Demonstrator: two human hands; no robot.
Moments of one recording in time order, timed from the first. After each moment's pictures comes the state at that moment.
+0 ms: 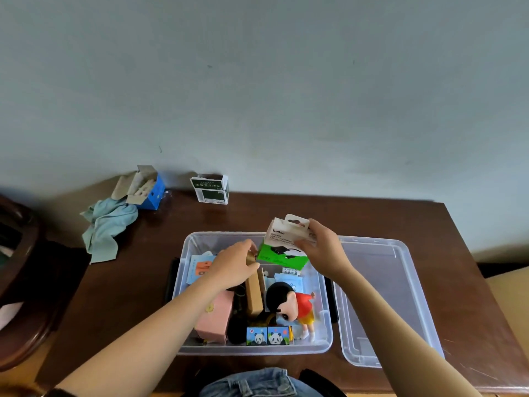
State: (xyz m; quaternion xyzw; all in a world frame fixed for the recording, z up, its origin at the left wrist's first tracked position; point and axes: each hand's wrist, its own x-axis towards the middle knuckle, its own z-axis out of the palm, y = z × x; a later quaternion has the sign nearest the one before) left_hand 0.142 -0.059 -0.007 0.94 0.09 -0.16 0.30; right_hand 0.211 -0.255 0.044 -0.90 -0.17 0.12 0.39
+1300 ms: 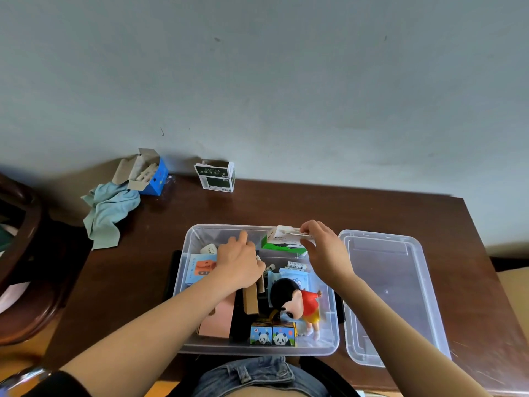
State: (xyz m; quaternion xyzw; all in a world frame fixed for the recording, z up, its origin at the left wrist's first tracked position) left_hand 0.152 -0.066 -0.016 0.97 0.08 -0.21 0.03; right_hand 0.216 -0.249 0.002 -0.94 -0.21 0.07 0.27
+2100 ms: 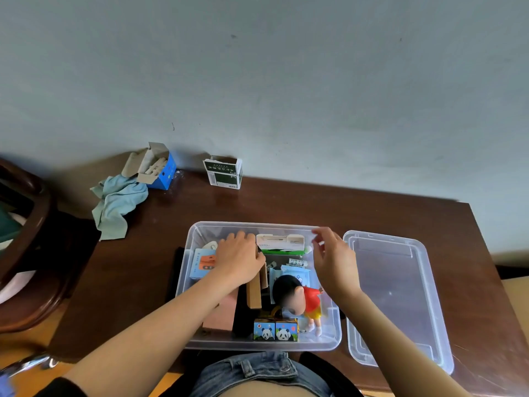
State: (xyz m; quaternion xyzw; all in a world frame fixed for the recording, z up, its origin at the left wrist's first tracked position) left_hand 0.139 -0.058 -0.019 0.98 0.12 -0.12 0.11; right_hand 0.190 -0.250 0.003 -0.94 -0.15 0.01 0.30
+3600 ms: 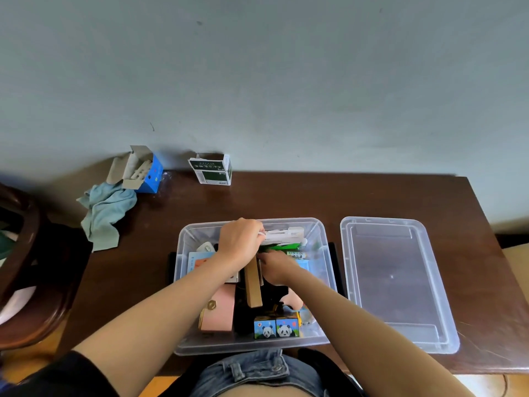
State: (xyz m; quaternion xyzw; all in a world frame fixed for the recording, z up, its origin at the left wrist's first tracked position) left_hand 0.176 -0.059 -0.018 0.98 0.09 -0.08 0.14; right_hand 0.185 -0.178 -0.061 -0.88 -0.24 0.40 0.10
